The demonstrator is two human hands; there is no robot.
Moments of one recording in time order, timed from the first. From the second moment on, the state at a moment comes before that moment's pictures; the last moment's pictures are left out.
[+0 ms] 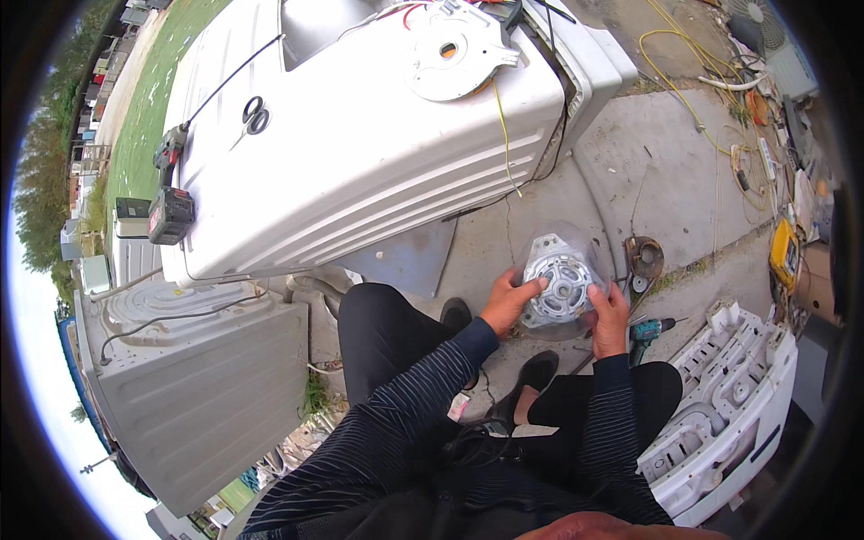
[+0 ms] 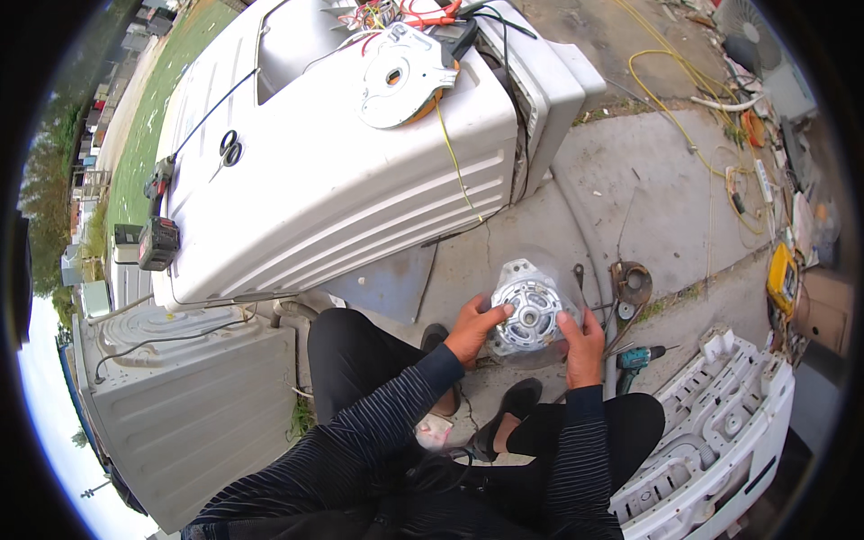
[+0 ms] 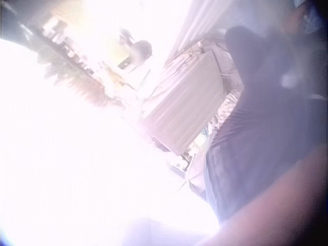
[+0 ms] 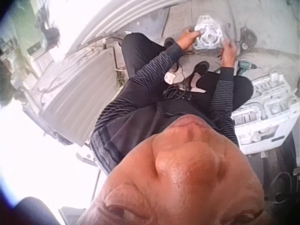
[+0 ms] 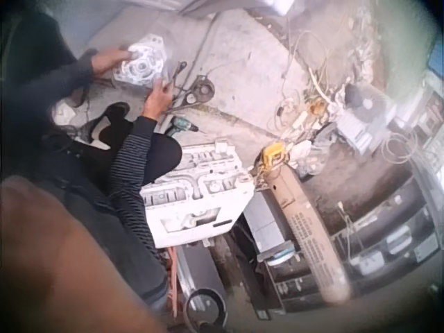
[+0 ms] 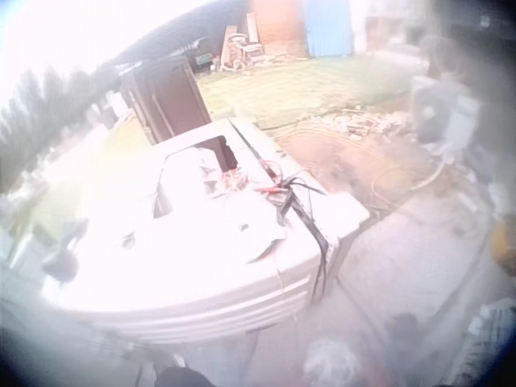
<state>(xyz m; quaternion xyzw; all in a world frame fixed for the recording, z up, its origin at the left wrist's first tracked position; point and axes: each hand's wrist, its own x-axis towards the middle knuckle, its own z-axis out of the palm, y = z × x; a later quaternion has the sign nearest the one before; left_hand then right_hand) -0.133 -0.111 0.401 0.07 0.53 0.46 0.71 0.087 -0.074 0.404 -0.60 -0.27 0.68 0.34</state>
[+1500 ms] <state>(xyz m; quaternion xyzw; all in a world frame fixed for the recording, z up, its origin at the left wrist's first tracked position) -0.569 0.157 0.764 -0.08 0.60 0.63 0.49 -0.330 0.222 0.776 -0.60 -0.37 0.68 0.18</state>
